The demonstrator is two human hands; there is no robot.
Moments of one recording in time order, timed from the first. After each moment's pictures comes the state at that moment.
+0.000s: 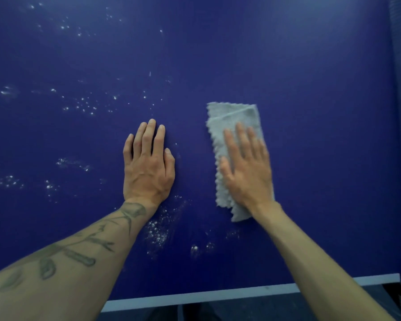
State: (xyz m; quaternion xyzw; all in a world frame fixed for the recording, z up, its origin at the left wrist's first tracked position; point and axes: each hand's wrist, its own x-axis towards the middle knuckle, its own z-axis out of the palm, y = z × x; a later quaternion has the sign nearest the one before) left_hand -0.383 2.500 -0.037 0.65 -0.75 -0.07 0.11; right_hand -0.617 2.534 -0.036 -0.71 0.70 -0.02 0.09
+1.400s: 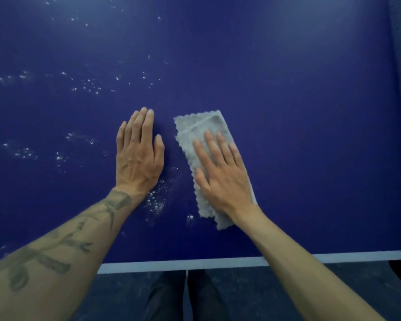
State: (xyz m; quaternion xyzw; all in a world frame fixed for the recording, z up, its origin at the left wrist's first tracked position) left_hand -0.369 2.539 -0.013 0.65 -0.75 -0.09 0.13; right_hand -0.580 2.607 -0.037 -0.77 0.63 -0.05 0.10
